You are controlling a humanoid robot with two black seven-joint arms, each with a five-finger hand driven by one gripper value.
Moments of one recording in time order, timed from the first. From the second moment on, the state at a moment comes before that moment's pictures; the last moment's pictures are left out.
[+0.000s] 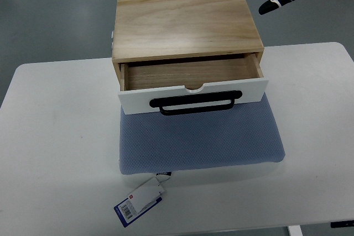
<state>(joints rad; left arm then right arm) -0.02 0.00 -0.07 -0.15 0.00 -0.02 0.09 1.85 -1.01 -0.21 1.38 -0.13 0.60 -0.06</state>
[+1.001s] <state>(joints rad) -0.02 0.00 -0.07 -0.15 0.00 -0.02 0.09 0.83 -0.65 0.90 0.98 -0.15 0.04 -0.05</state>
